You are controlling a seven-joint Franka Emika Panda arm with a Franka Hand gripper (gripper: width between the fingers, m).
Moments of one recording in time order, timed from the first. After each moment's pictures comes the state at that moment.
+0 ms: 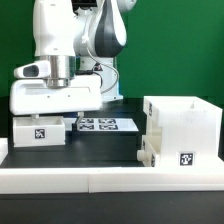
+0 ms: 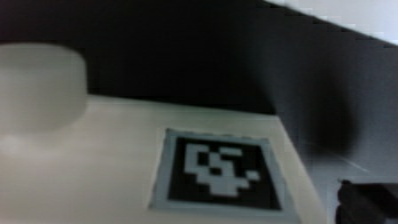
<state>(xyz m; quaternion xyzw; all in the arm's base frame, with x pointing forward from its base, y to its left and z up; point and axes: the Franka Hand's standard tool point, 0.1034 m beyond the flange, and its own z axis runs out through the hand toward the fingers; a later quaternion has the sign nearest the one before) 0.390 -0.115 0.005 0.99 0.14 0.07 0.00</state>
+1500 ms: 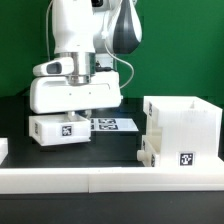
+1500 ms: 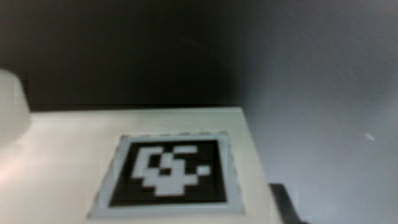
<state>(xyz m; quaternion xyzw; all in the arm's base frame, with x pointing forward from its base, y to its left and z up) 0.413 -0.060 0.020 0.98 0.20 0.07 -0.01</state>
